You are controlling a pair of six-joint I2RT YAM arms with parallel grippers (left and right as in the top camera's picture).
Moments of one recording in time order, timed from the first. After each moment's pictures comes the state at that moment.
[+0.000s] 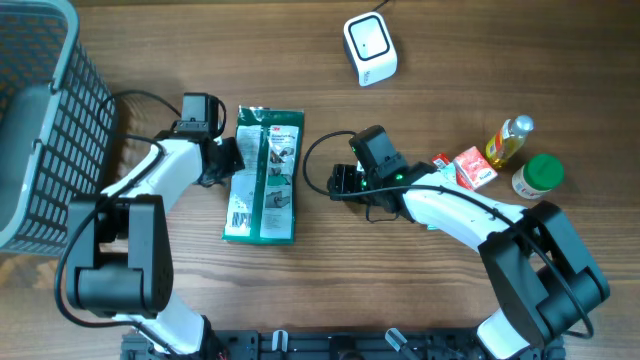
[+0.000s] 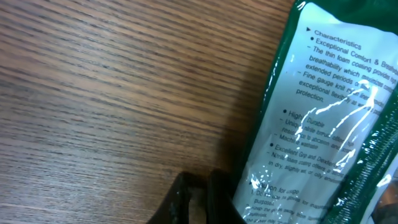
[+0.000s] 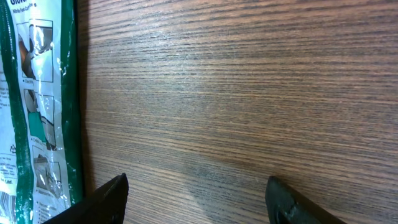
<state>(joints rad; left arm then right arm) -0.06 1.81 1.00 -0.49 0.03 -0.35 0.58 1.76 0.89 -0.22 -0.18 0.67</state>
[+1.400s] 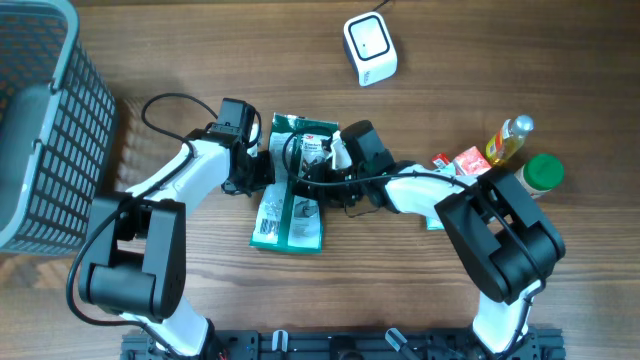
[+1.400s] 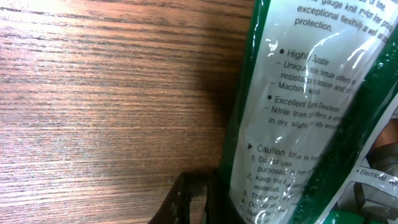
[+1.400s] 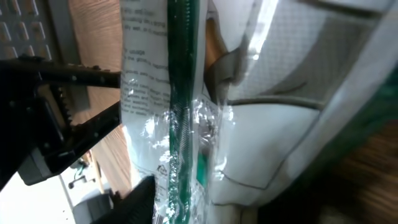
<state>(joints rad) -0.21 1.81 1.01 -0.60 0.17 -0.35 0.58 1.98 0.93 0.12 -0.69 0.82</state>
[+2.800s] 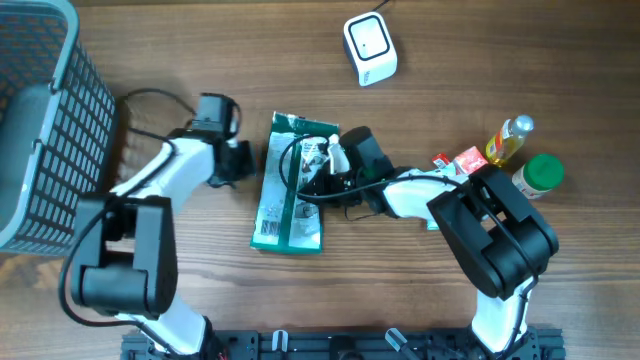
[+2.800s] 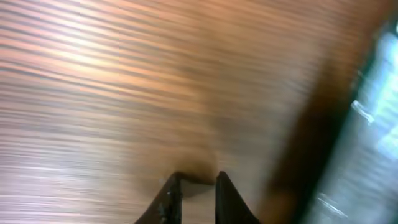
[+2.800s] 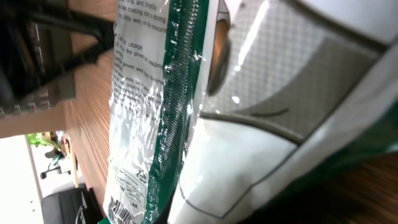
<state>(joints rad) -0.11 1.81 1.01 -0.53 0.04 -0.36 0.59 2.01 0.90 0.20 -0.68 0.69</state>
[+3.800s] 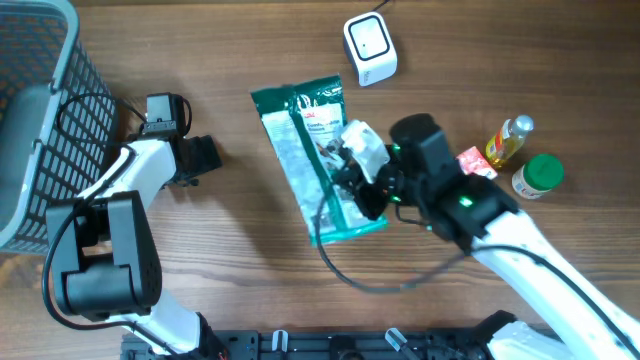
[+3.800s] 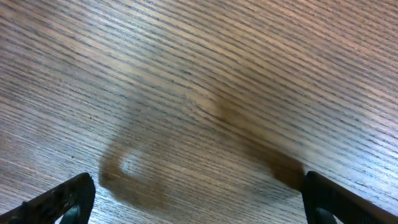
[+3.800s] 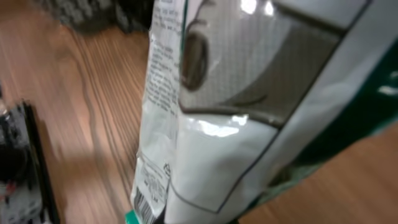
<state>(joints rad) 0.09 1.81 1.01 -0.48 -0.15 -0.29 0.58 1.26 1.00 -0.51 -0.41 -0.16</state>
